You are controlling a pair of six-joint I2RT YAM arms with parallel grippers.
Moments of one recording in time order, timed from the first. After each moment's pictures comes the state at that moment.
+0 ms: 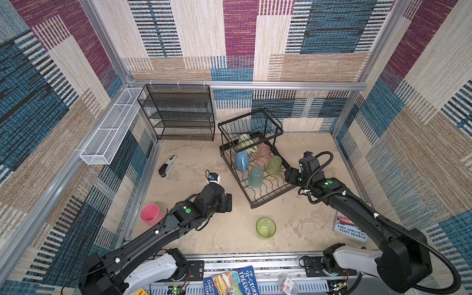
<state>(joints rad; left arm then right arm) -0.78 1.01 0.78 -0.59 -0.28 -0.59 0.44 1.22 0.90 -0.46 0.17 0.58</state>
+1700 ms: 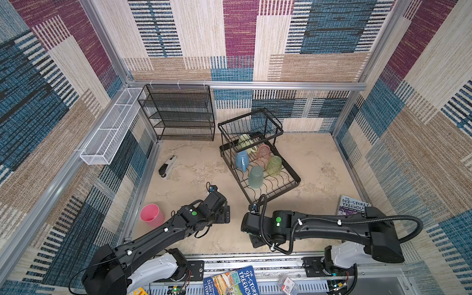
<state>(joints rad) -0.78 1.06 0.65 -0.62 -0.18 -0.68 1.33 1.49 1.05 -0.87 0.13 0.96</state>
